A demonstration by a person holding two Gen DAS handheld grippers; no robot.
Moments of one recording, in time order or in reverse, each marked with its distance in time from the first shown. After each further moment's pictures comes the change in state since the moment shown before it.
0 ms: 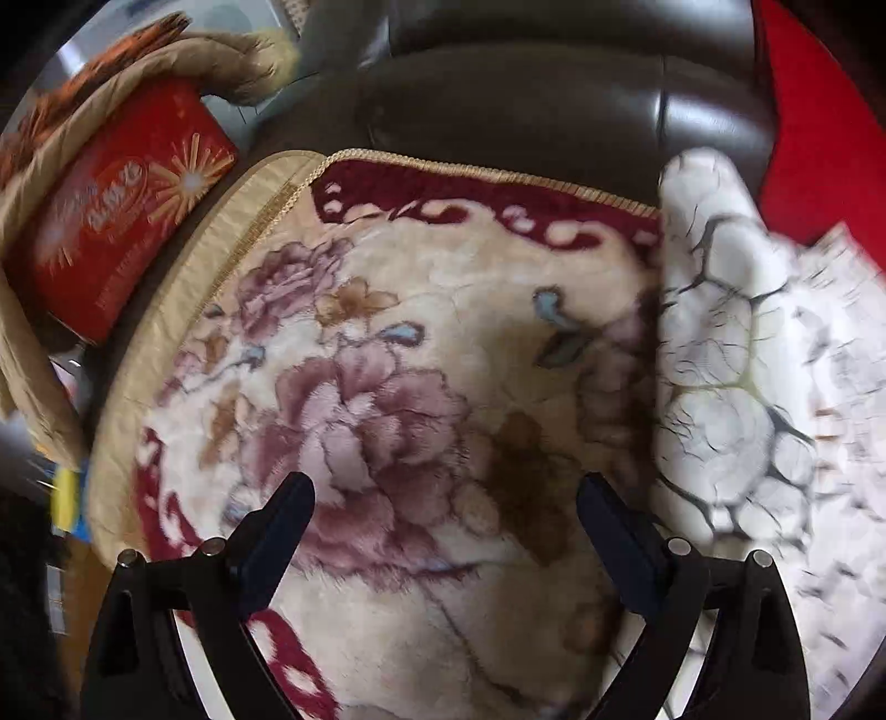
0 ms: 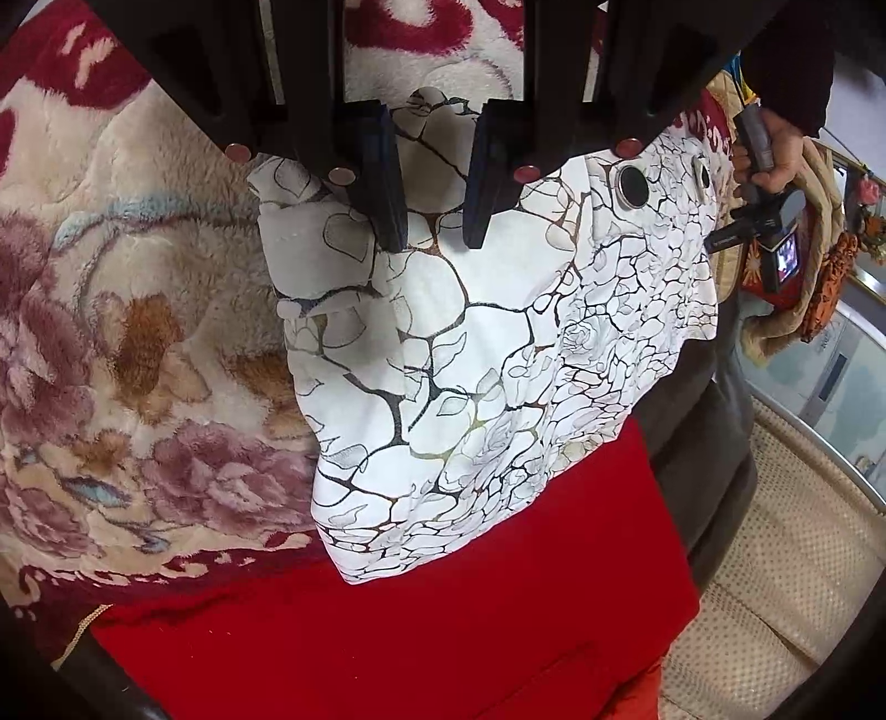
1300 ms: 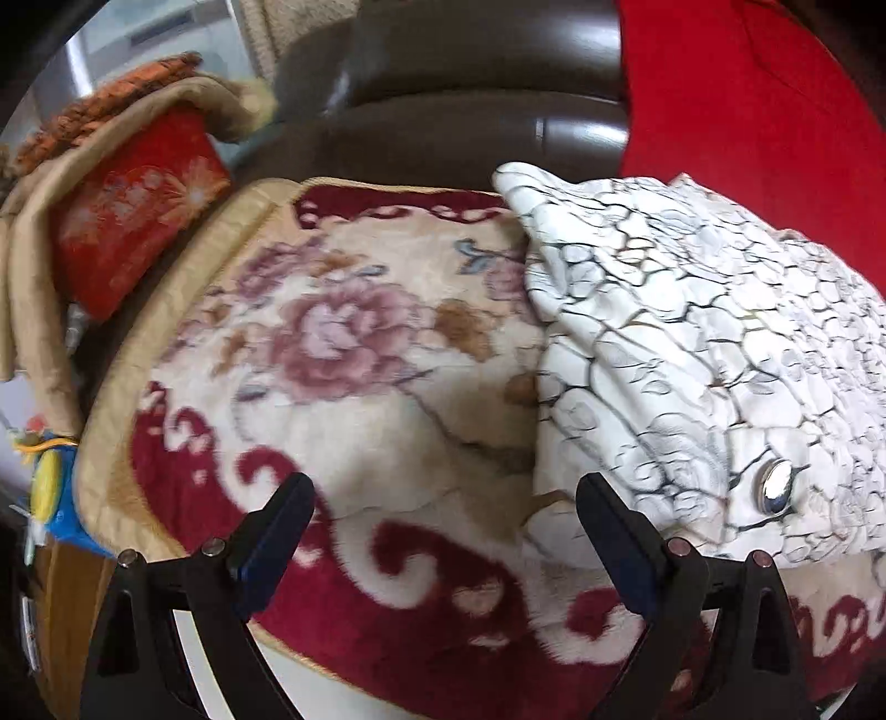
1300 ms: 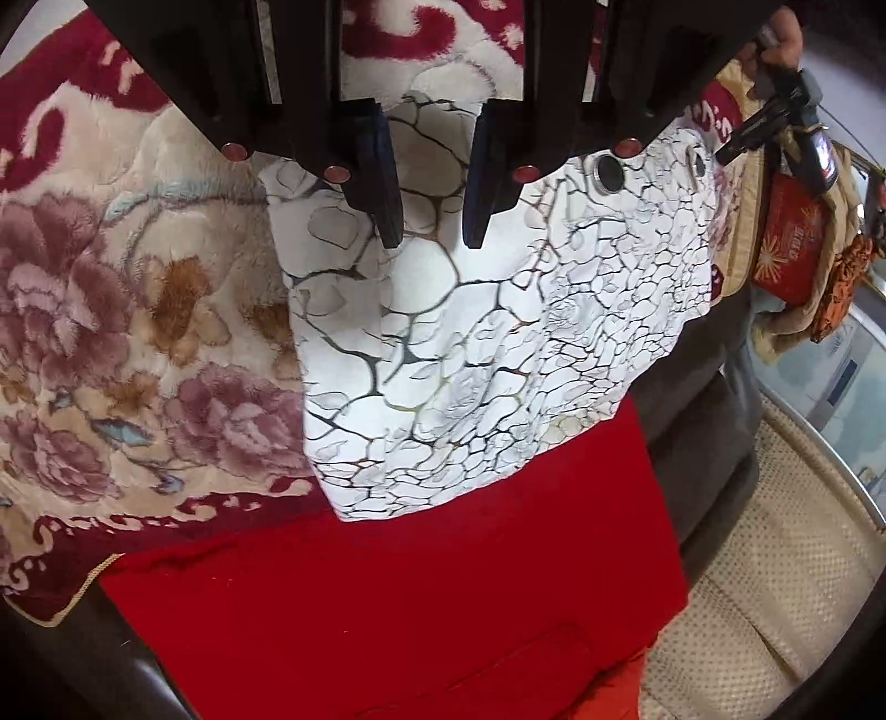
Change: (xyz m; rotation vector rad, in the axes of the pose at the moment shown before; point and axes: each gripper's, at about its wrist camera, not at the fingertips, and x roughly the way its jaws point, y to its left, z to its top) left arm -0.075 0.007 -0.116 0.112 -0.150 -0.072; right arm -0.022 0.009 -0.001 -0.007 -0.068 -0.054
